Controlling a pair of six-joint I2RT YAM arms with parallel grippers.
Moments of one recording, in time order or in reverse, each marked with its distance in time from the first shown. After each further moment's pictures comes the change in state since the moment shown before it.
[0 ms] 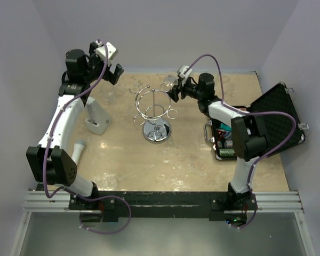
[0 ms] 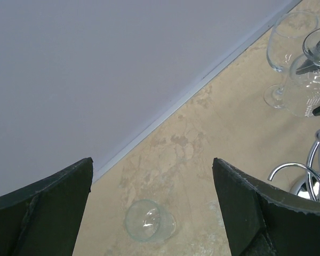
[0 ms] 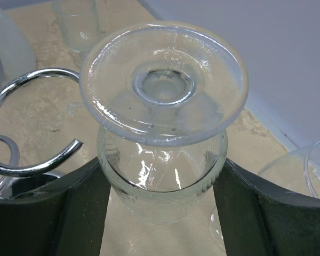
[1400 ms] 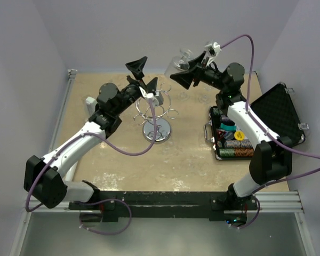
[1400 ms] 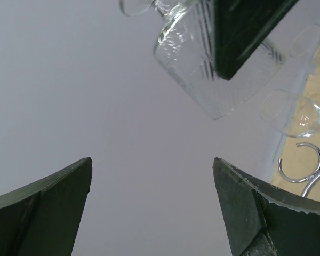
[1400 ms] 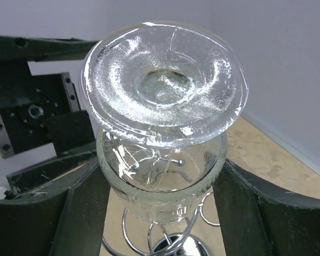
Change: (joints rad) left arm -0.471 -0.201 -0.376 0.585 -0.215 0.657; right arm -0.063 -0.346 0.021 0.102 -0.233 0.686
